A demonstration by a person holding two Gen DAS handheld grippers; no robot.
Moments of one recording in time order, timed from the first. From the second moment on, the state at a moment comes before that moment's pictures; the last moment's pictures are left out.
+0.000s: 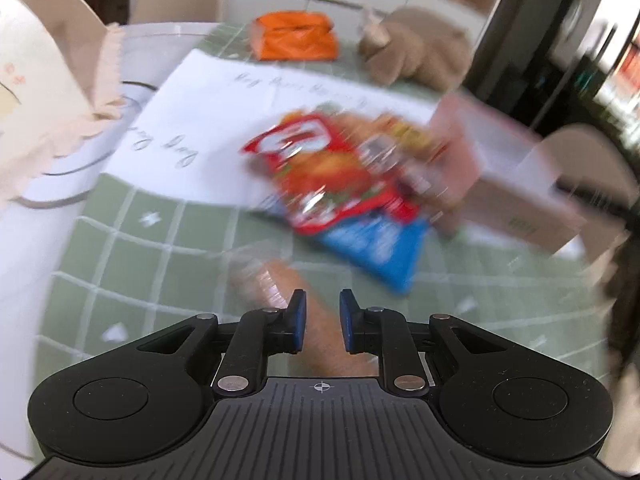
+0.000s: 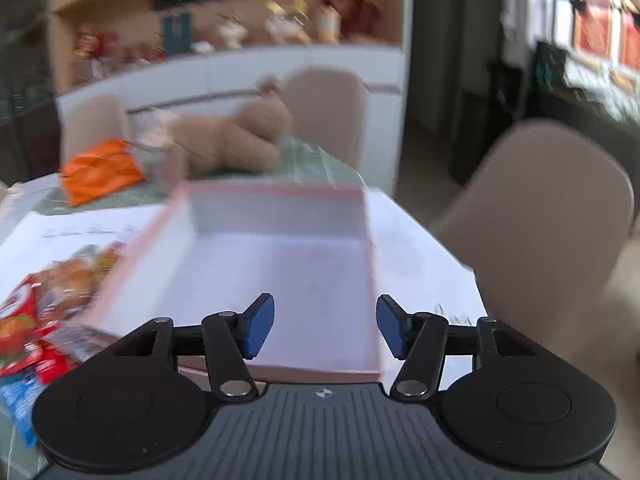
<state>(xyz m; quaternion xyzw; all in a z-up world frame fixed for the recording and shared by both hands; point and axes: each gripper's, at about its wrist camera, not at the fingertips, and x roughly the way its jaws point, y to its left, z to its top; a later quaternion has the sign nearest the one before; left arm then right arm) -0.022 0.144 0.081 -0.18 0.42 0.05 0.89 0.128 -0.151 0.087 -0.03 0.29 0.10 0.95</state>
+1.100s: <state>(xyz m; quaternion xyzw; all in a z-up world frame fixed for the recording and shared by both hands) 0.023 0.177 0.091 -0.20 0.44 0.01 0.88 0.093 -0.030 0.042 -0.12 0.35 0.33 0.87</state>
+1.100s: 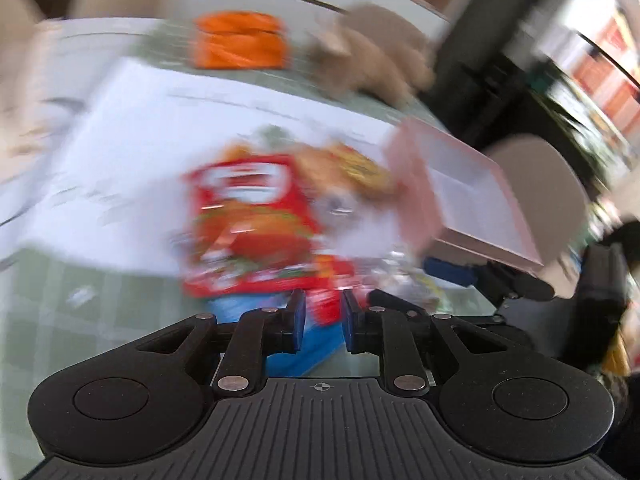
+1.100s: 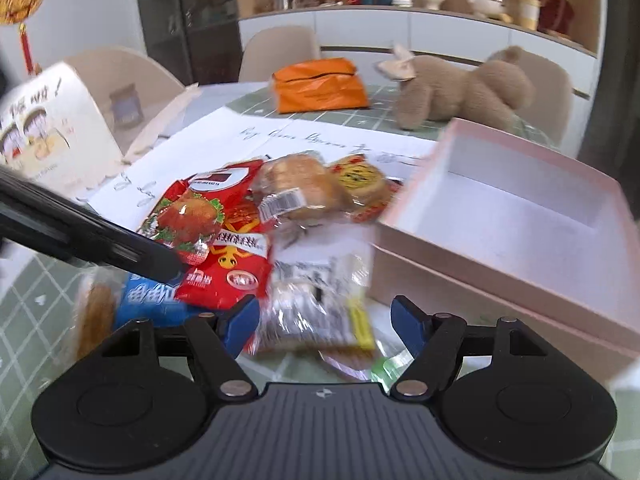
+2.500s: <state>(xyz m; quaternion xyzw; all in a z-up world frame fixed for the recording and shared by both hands) -0.035 0.065 0.044 -0.11 0.52 -0.09 0.84 0.060 -0.191 0.070 -0.19 0.36 0.21 0.89</state>
